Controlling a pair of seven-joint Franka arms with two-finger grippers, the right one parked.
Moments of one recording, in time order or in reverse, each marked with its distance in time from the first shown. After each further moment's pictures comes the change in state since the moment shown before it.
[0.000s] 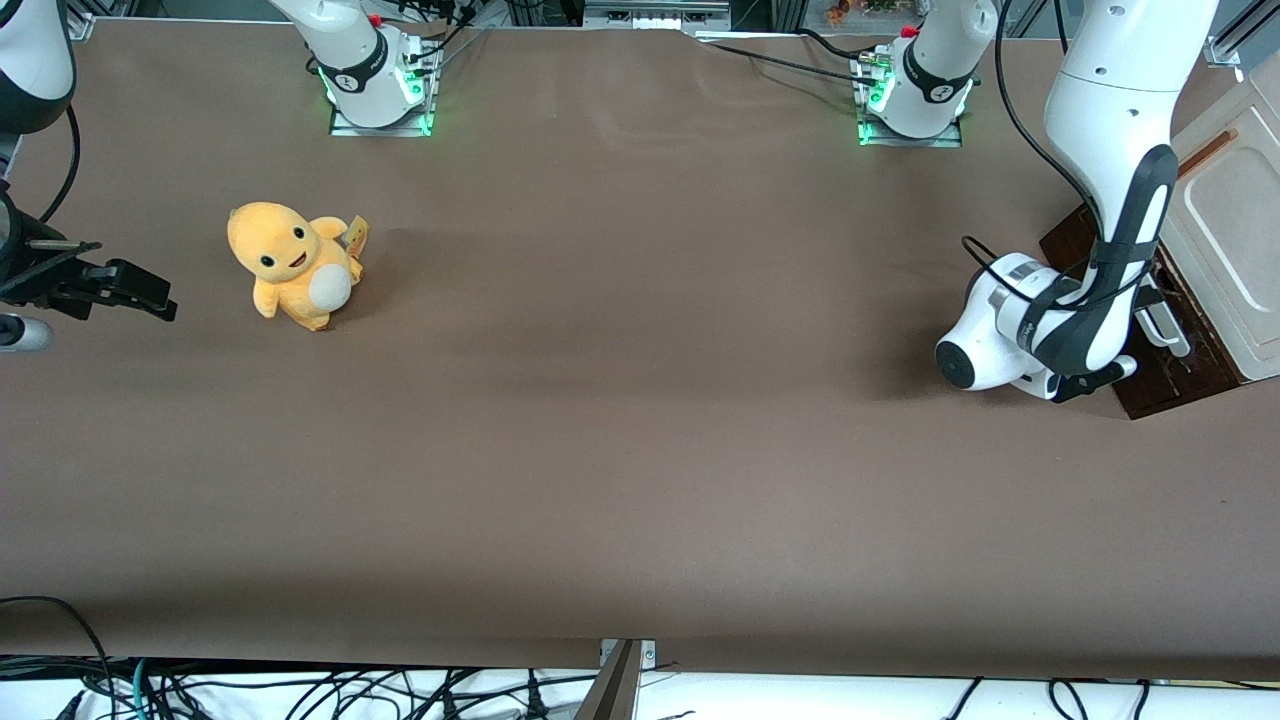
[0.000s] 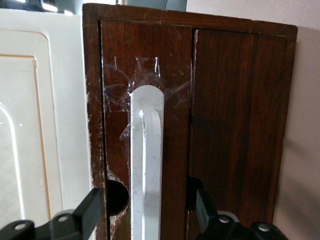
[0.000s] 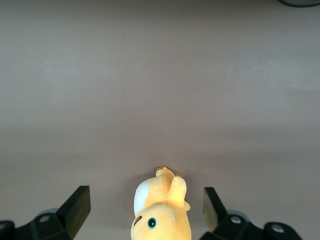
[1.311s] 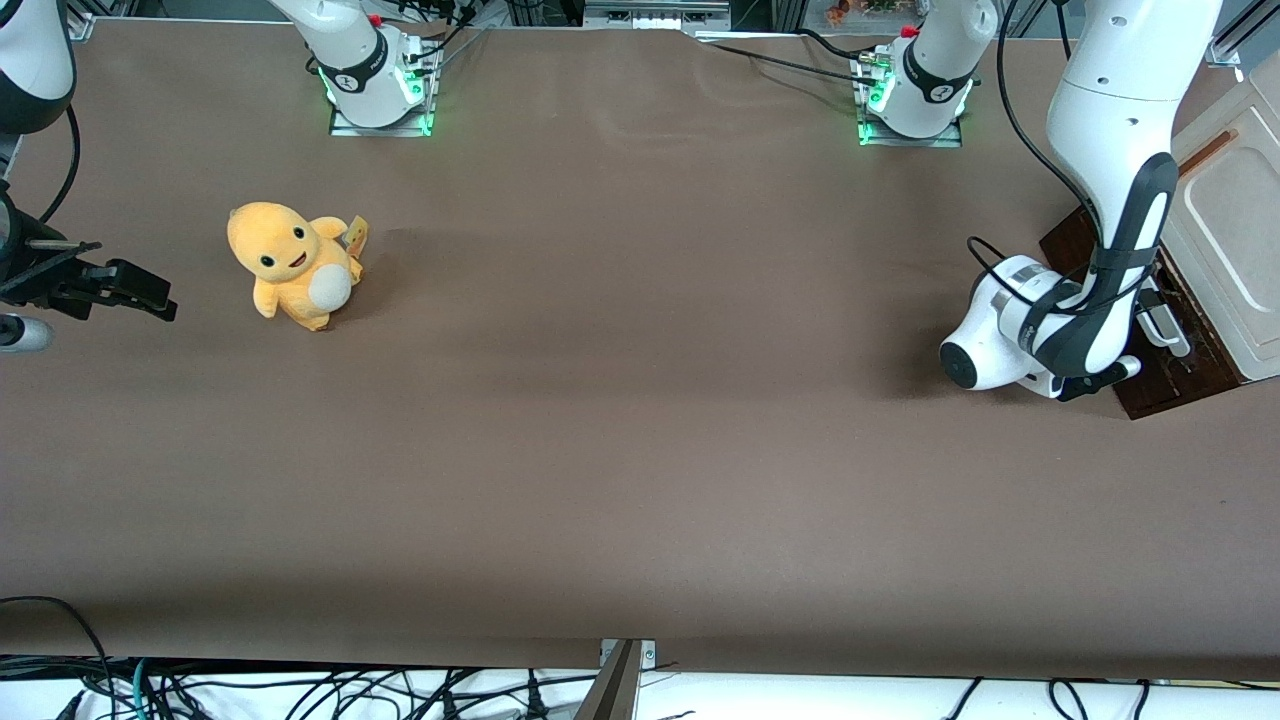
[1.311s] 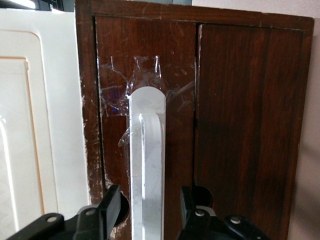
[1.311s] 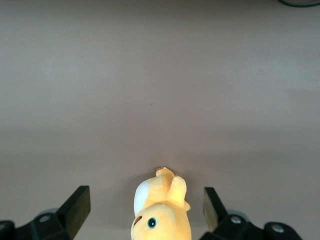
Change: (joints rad) arm 0.011 0.016 0.008 -0.008 0.036 -0.006 -0.001
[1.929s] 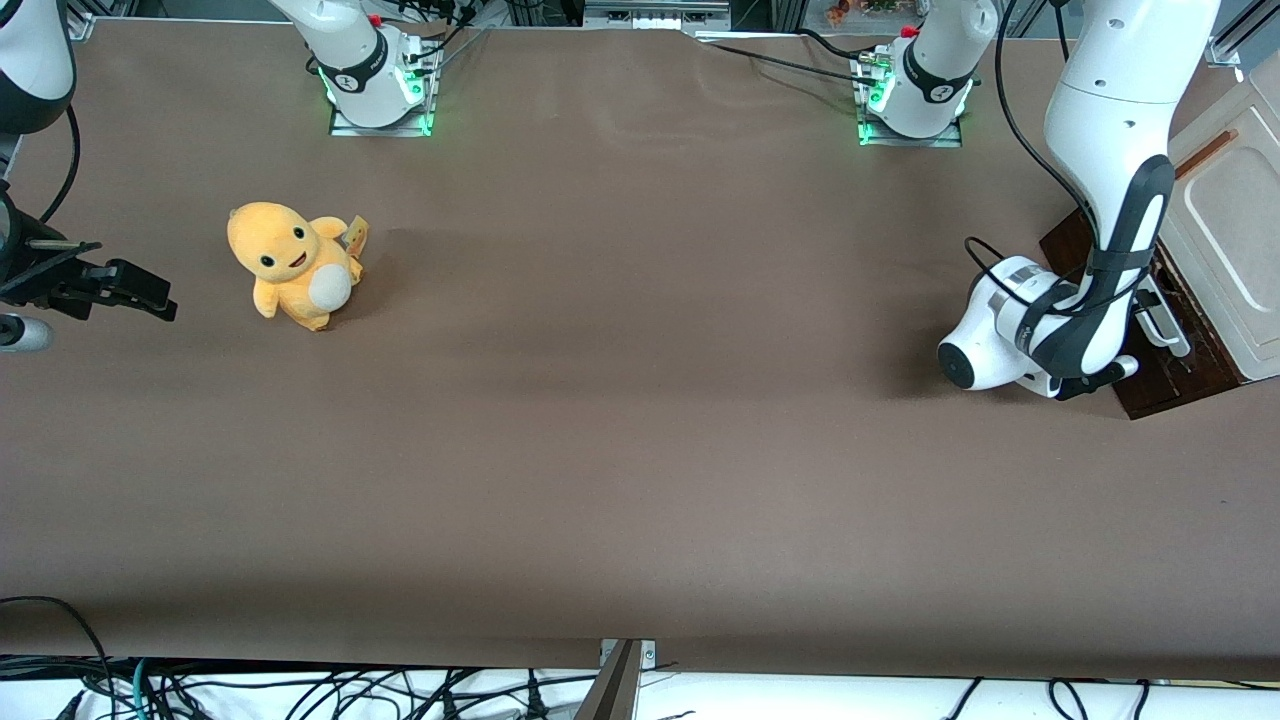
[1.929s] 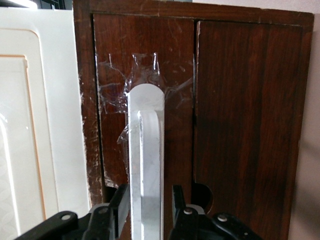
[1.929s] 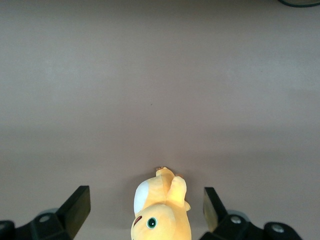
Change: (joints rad) arm -0.005 0.007 -0.002 0.000 0.000 -0.010 0.000
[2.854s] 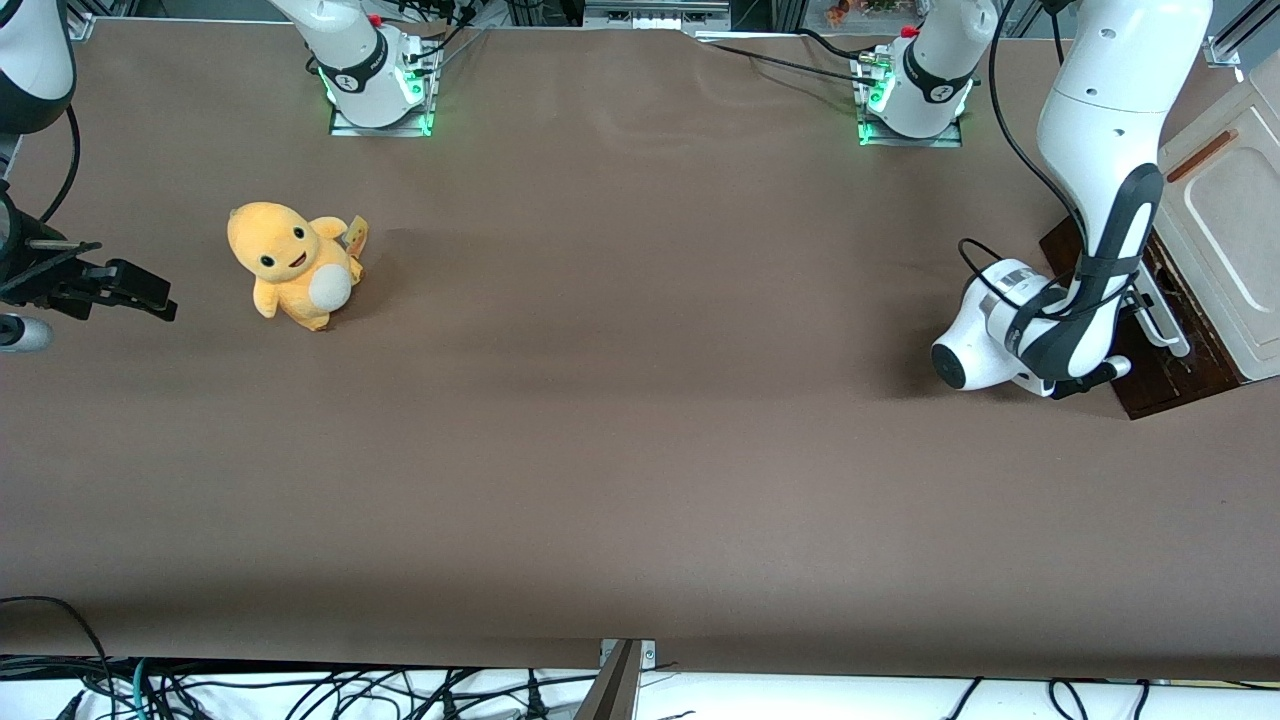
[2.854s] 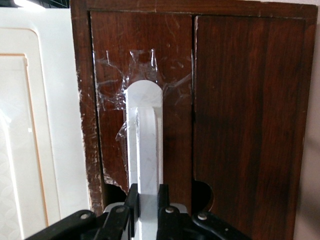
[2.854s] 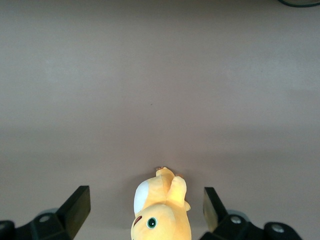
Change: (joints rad) arm -0.005 0.020 -0.001 0.001 0.014 -0.026 -0.008
